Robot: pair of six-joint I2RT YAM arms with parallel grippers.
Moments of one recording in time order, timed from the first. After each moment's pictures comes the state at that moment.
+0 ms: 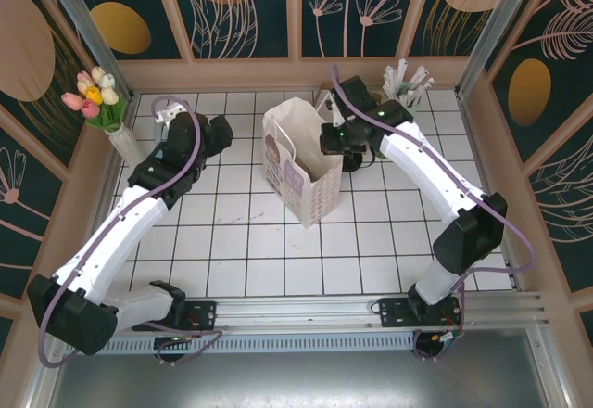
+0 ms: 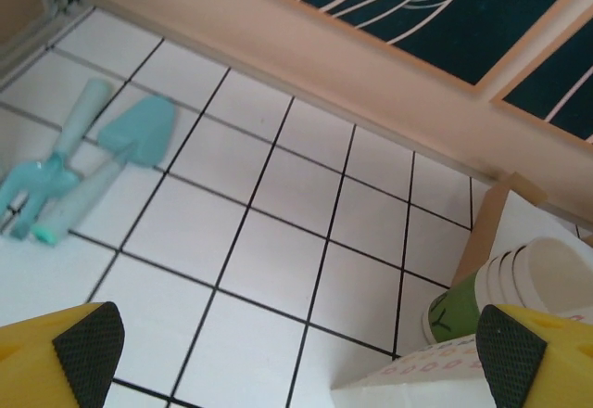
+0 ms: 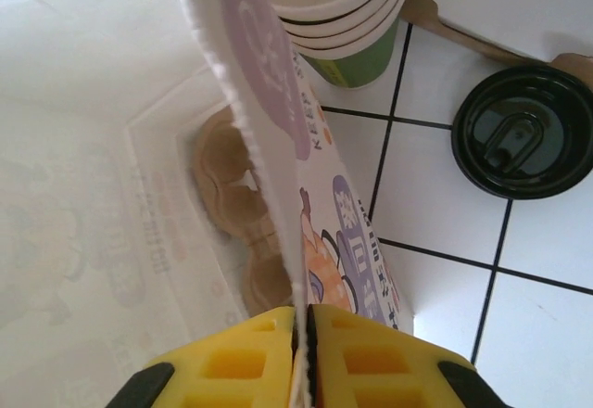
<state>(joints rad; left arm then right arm) -0.44 1.19 1.13 -0.52 -0.43 -0.72 0.58 1.65 1.68 -1.01 -0.10 0.41</state>
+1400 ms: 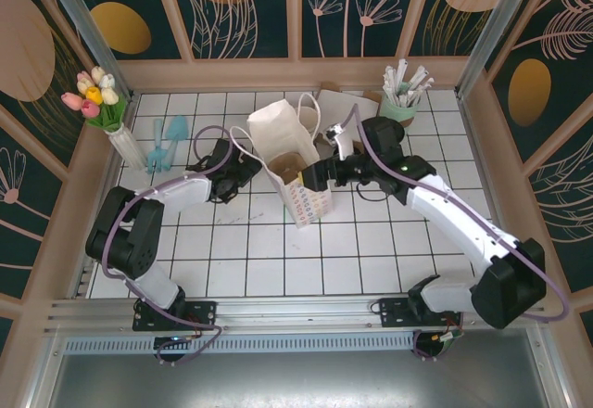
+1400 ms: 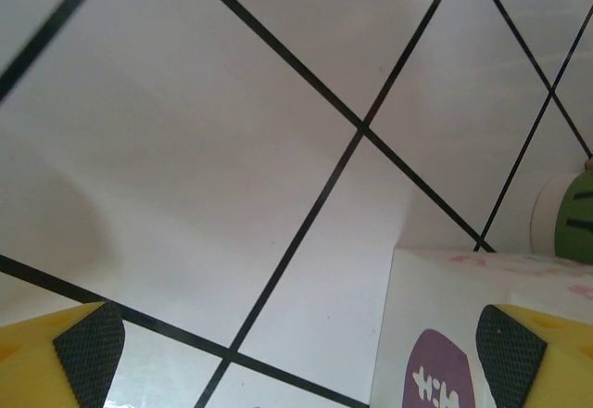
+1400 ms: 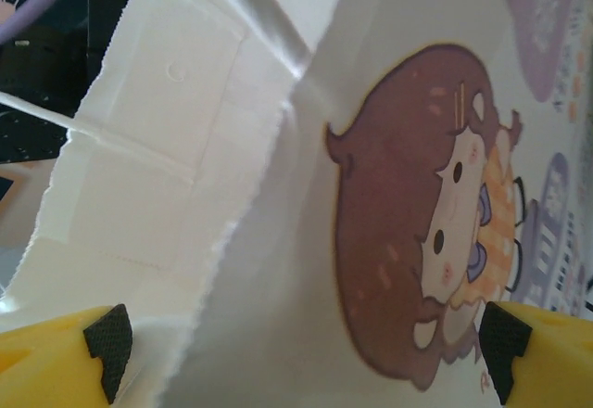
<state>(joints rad) -0.40 1.65 0.91 -0.20 -0.04 -1.13 0.57 1.30 1.09 -0.43 -0.59 0.26</state>
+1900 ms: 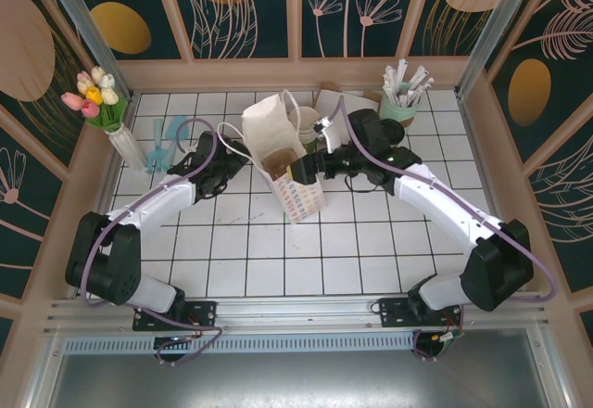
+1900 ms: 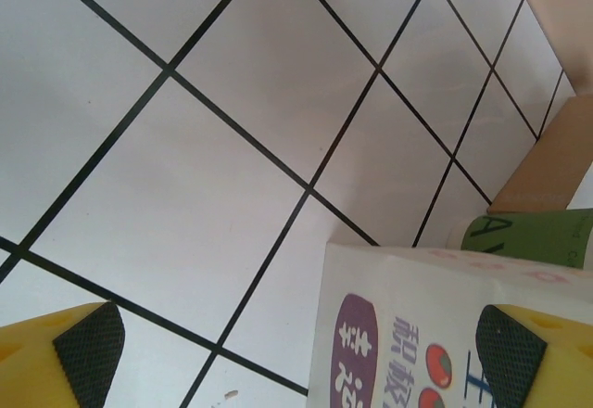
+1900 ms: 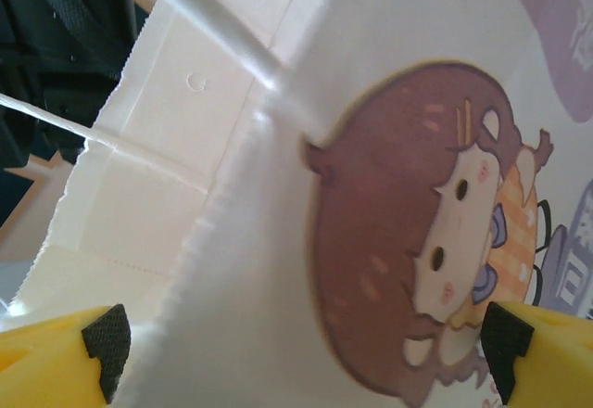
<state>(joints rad) -0.37 1.48 0.91 -0.27 -0.09 -1.11 0.58 1.38 1.15 -0.38 -0.61 0.26</state>
